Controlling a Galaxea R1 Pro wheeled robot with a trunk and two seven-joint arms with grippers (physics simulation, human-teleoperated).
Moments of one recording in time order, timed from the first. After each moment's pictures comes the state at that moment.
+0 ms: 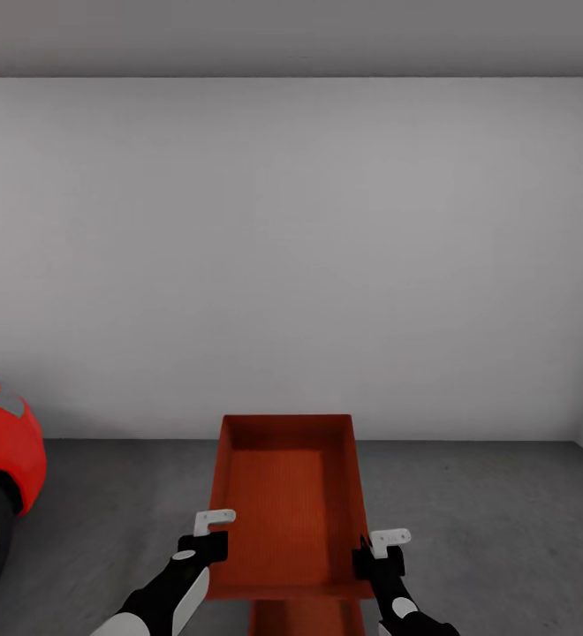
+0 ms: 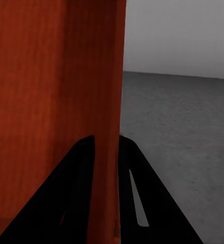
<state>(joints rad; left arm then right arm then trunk) -0.54 -0.09 -0.17 -0.37 0.21 0.06 0.21 -0.54 0.09 0.45 -0.12 -0.29 -0.43 -0.19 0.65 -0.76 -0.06</state>
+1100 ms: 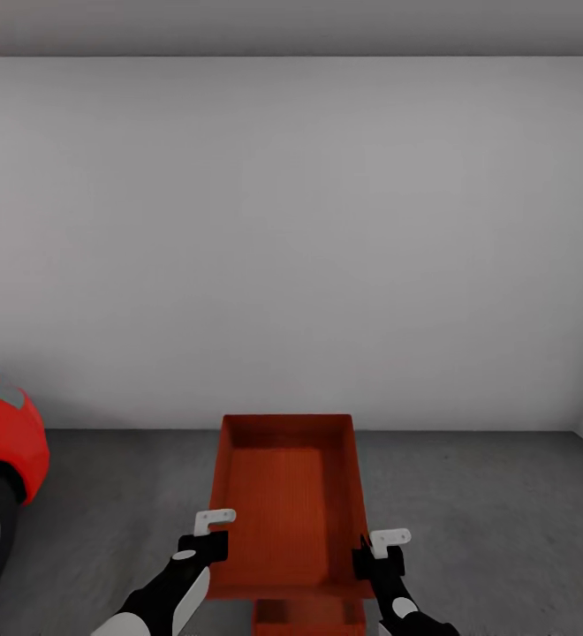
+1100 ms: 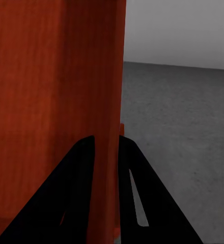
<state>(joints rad) -0.54 -0.09 -0.17 -0.37 0.21 0.06 0.21 -0.54 0.09 0.45 -0.12 -0.29 -0.44 -0.19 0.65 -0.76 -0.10</state>
